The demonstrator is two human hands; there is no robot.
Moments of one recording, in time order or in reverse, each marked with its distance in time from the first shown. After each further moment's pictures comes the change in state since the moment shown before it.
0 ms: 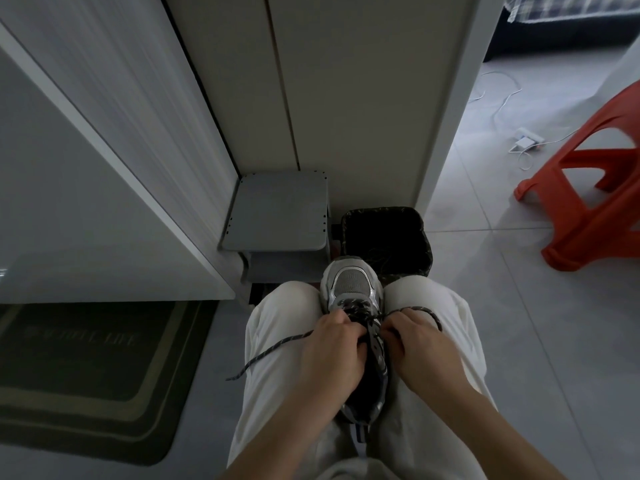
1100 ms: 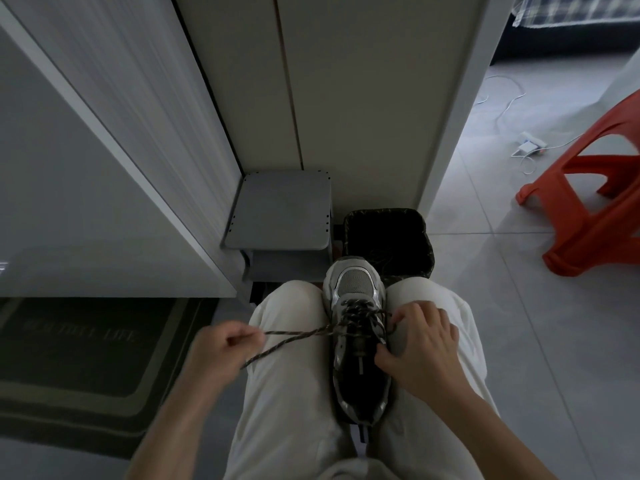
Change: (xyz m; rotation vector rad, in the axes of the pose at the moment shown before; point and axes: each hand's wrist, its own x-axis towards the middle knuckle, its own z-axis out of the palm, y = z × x) left_hand -0.037 -0.096 -0.086 -0.496 0.078 -0.555; right_hand 0.000 0.009 0.017 0.002 0.156 0.065
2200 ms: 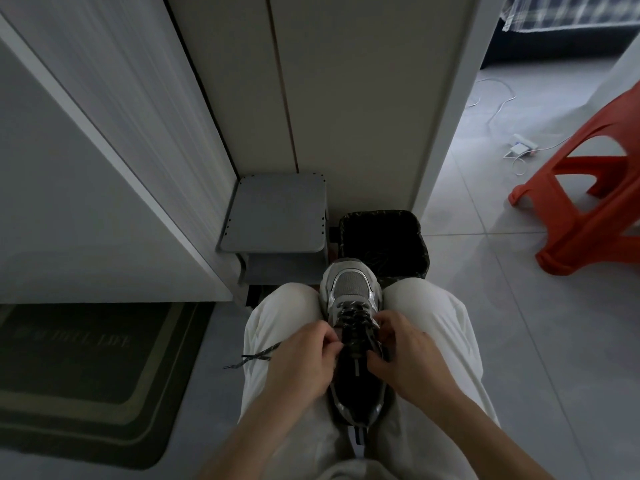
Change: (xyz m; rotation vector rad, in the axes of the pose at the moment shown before) left_hand -0.017 0.039 0.085 0.335 -0.106 0.407; right_hand -0.002 -0.006 0.000 0.170 -0.225 -0.013
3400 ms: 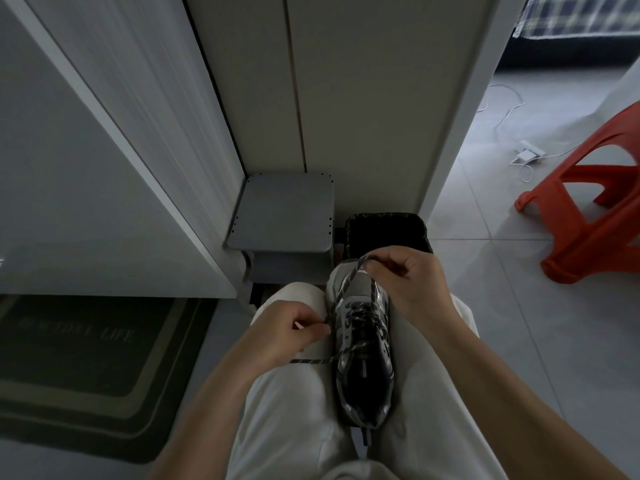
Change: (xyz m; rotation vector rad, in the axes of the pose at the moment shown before) left_hand 0.018 -0.017 -0.059 -0.274 -0.235 -0.073; right_hand 0.061 -0.062 -0.048 0.521 0.233 -0.118
